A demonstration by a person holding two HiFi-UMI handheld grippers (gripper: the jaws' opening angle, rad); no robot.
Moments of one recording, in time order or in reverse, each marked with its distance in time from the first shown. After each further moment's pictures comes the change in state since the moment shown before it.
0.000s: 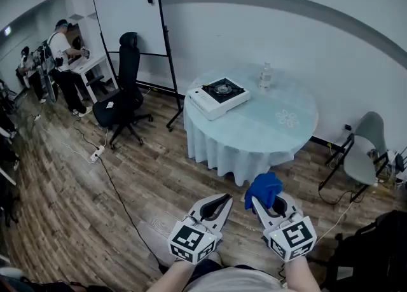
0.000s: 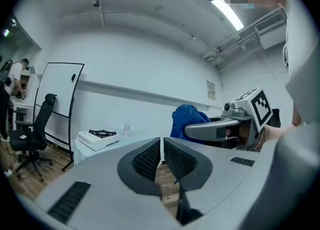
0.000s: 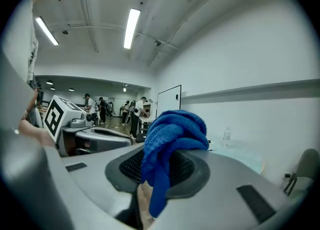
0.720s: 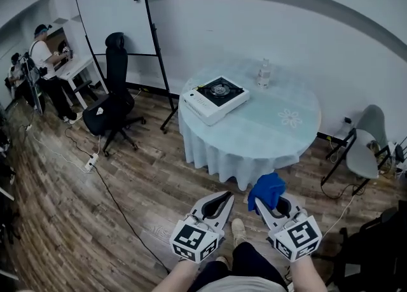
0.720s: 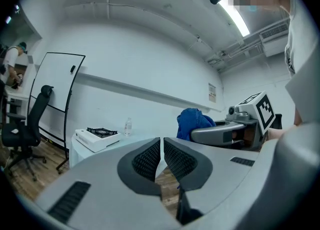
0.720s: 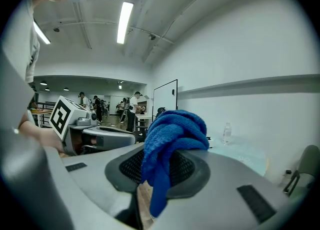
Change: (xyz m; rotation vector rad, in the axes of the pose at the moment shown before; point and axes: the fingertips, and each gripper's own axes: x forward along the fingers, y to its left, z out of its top) left arm 0.040 0.076 0.006 -0.043 0.000 -0.046; right arm 0.067 -0.023 0.000 0.025 0.041 -0.032
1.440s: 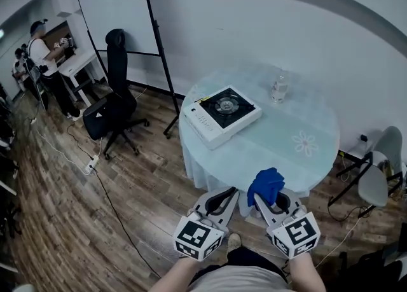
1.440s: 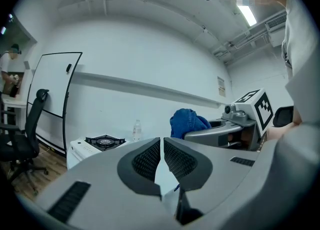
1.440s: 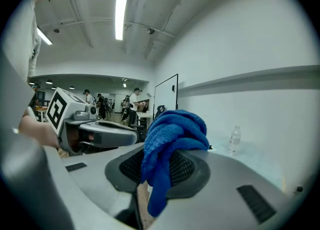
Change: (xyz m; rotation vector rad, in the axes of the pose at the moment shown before) left arm 0.157 0.120 0.028 0.039 0.030 0.053; right arm 0.159 -0.134 0.013 -0.035 0.022 0.074
